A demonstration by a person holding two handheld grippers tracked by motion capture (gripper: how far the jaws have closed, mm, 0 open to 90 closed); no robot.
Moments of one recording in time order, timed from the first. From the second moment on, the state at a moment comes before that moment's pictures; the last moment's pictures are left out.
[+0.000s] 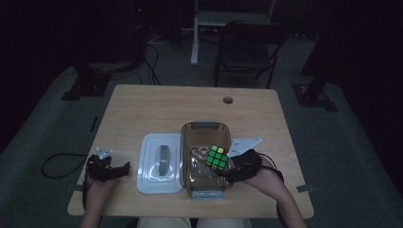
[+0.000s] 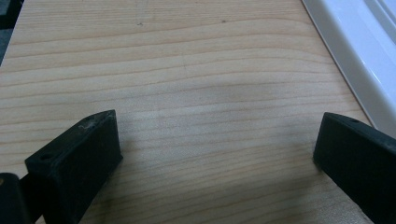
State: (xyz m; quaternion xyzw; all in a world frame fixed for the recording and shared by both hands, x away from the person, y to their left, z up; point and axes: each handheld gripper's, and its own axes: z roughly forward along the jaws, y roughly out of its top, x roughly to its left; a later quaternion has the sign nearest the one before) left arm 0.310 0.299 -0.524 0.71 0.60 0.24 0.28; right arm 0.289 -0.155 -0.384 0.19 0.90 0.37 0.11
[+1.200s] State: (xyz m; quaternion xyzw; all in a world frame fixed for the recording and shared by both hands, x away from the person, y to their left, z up) left arm 0.310 0.299 -0.524 0.71 0.60 0.24 0.28; right arm 0.327 -0.065 -0.424 0.08 0.99 0.09 0.07
